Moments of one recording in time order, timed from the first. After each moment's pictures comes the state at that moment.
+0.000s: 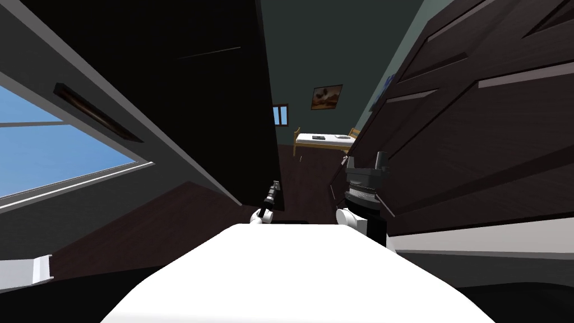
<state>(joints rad) -0.21 0.03 -0.23 -0.56 0.14 -0.83 -0.03</state>
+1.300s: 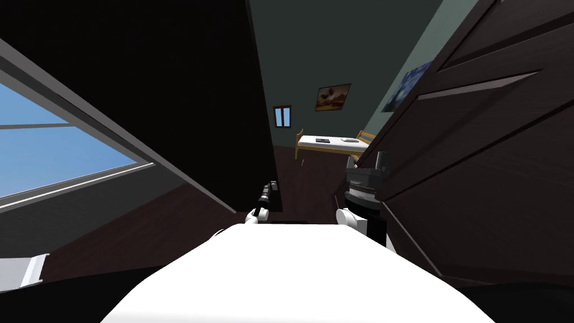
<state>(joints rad) -0.21 0.08 -0.13 -0.56 0.19 -0.82 -0.06</state>
